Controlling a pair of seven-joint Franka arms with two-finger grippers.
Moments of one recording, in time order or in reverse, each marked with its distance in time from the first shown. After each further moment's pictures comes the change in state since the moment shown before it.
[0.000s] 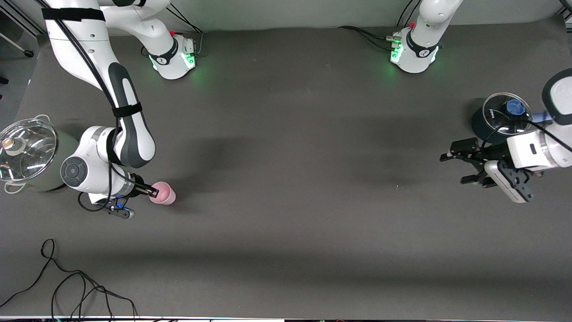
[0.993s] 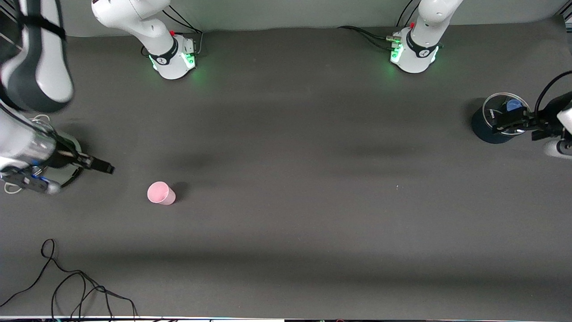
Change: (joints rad) left arm -0.034 -0.136 0.002 0.294 0.283 -0.422 -0.507; right arm -0.001 -0.428 -0.075 0.160 -0.184 -0.475 -0.024
